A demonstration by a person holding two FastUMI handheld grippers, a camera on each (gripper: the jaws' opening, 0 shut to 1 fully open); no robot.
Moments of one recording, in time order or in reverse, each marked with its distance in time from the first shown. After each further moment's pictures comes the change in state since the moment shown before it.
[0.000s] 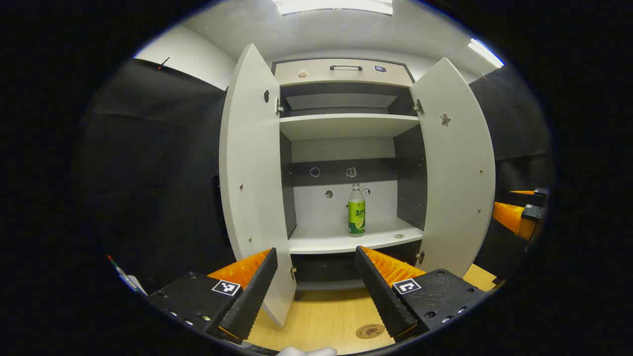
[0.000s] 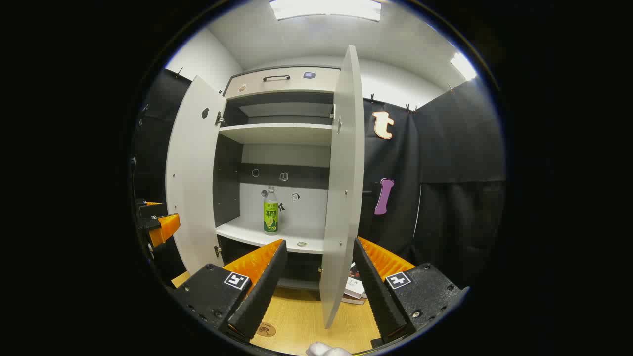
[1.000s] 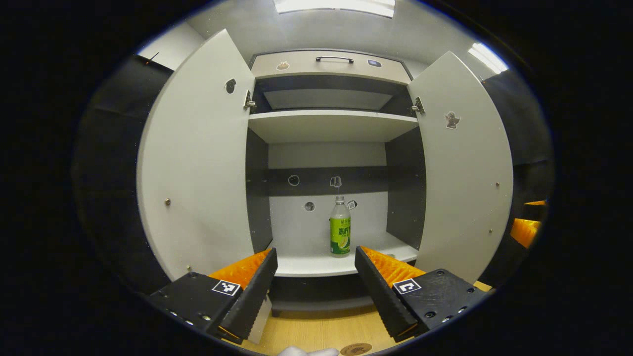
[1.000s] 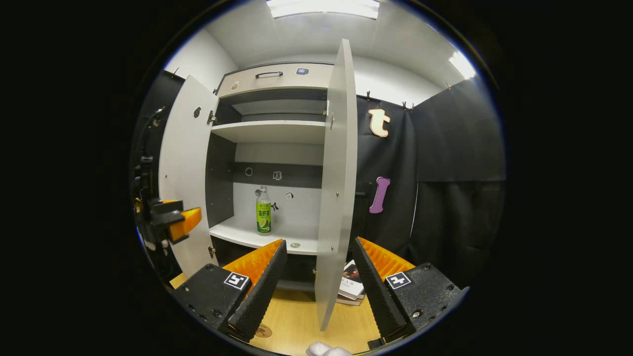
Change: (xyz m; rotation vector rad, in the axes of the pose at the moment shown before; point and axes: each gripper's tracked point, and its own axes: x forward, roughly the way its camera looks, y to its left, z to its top) left arm 0.120 -0.049 0.030 -0.031 -0.067 -0.094; right arm 0.014 -0.013 0.010 -0.010 0.002 -0.041
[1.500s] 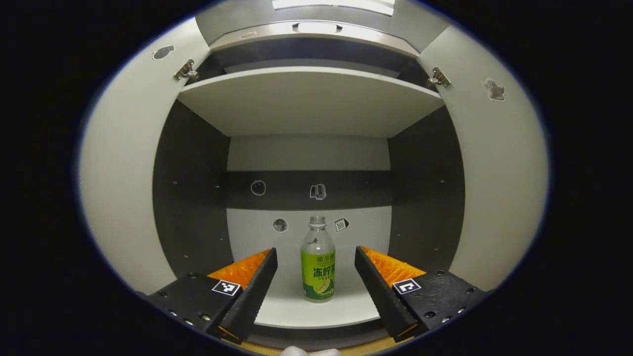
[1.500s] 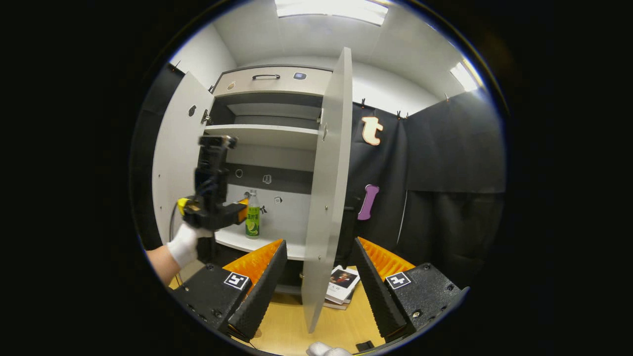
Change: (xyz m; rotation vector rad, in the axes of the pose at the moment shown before) left arm 0.199 -0.047 -0.017 -0.018 -0.039 -0.012; right arm -0.006 -0.012 0.017 -0.059 -0.021 -0.102
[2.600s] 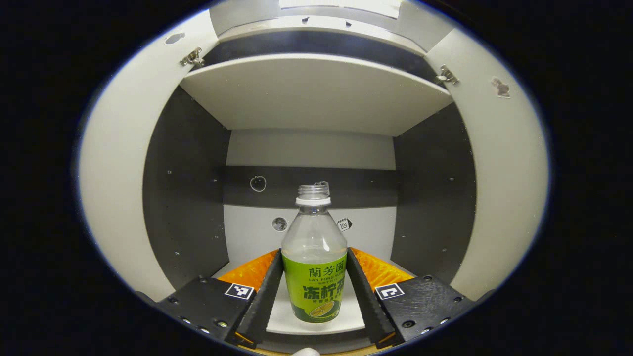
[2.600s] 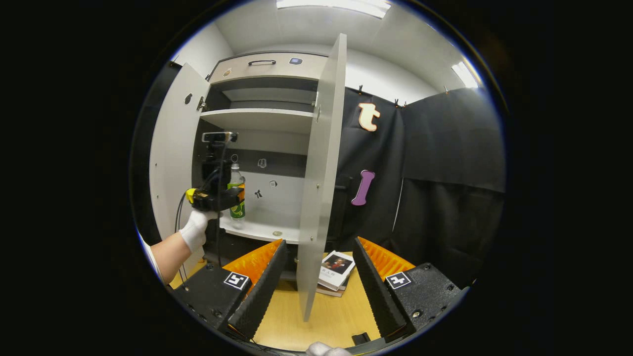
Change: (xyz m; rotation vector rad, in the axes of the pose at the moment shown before) left arm -0.018 0.006 -0.005 -0.017 -0.034 -0.050; right arm -0.010 -0.002 -0.024 0.024 0.107 0.019
